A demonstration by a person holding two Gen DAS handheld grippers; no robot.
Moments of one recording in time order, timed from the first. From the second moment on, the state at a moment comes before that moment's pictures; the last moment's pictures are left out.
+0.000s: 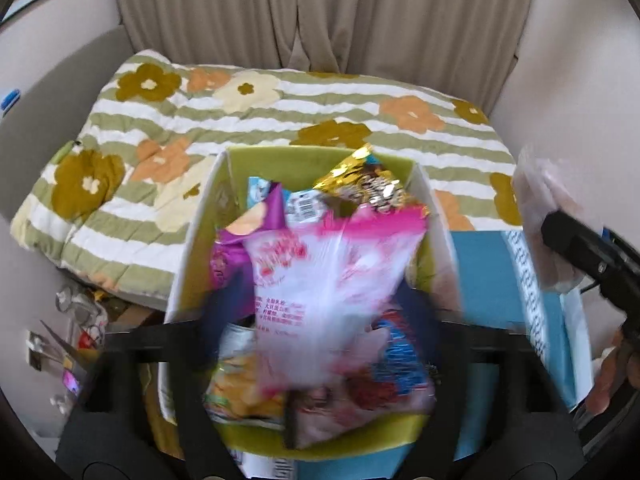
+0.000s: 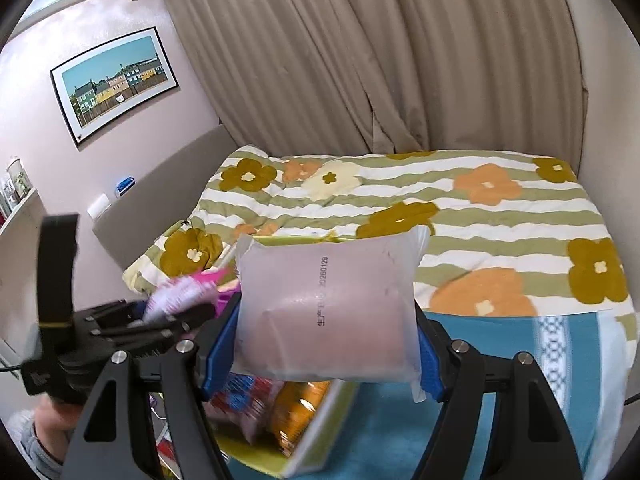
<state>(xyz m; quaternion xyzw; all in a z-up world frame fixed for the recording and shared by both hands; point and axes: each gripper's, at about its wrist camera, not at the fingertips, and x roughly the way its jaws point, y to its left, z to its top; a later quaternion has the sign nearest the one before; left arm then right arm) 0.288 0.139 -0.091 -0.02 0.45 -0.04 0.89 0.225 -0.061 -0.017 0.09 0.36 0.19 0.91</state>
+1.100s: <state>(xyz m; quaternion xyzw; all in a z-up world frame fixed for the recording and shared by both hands) 0.242 0.207 -0.107 0.00 0.45 -0.08 0.89 0.243 0.004 -0.051 0.08 0.43 0.12 0.89</state>
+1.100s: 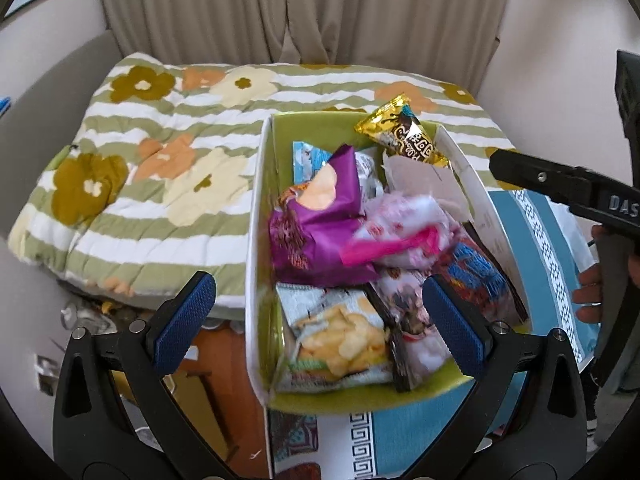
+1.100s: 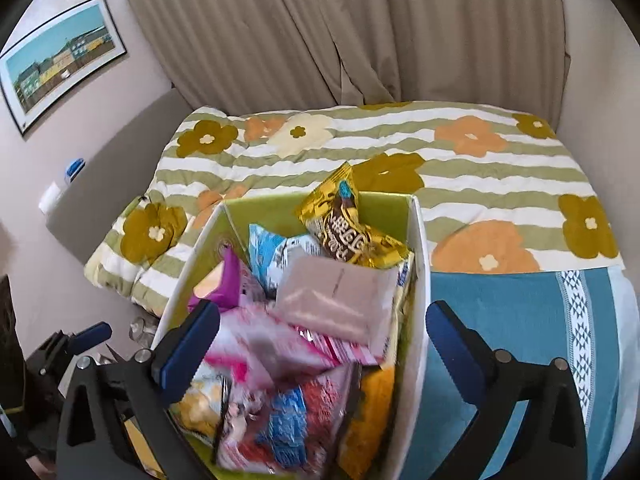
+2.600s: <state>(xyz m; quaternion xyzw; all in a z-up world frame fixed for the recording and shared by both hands) -0.001 0.091 0.009 0.03 0.27 -0.05 0.96 -0.038 -0.099 0.047 0.00 0.28 -0.05 0.96</state>
